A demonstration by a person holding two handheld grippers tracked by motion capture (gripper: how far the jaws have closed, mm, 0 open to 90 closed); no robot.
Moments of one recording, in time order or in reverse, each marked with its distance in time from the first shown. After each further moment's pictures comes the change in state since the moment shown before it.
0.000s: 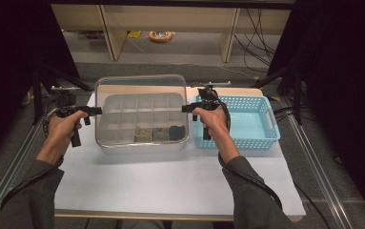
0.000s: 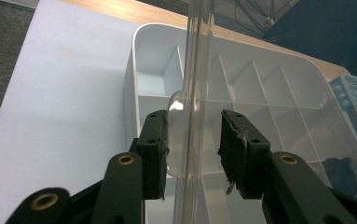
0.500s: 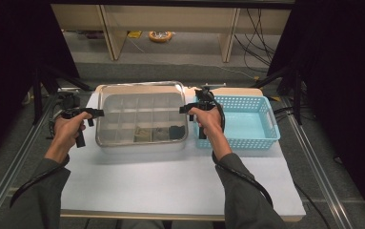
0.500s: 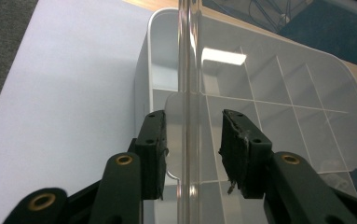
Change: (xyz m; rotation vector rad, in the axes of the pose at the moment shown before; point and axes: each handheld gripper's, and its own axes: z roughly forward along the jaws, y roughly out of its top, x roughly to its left) left arm 0.007 -0.005 0.019 0.024 0.035 -0.034; right arm -0.007 0.001 0.023 0.036 -0.020 0.062
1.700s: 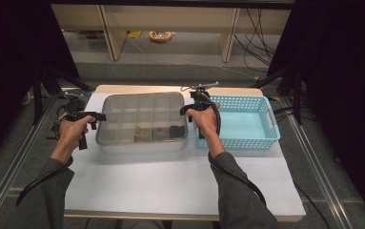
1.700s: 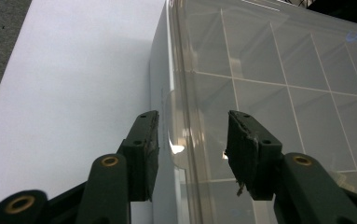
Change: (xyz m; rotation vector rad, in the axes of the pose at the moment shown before) left arm 0.008 -0.008 0.018 0.061 0.049 0.022; right arm 0.007 0.002 0.014 0.046 -0.158 -0.055
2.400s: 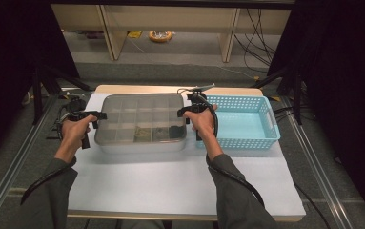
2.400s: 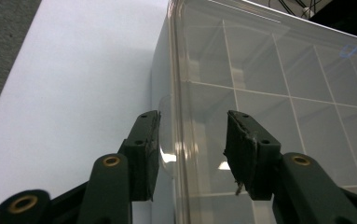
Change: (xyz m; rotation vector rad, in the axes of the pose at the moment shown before) left arm -0.005 0.001 0.007 -0.061 0.030 -0.009; right arm 0.007 -0.006 0.006 0.002 -0.005 -0.022
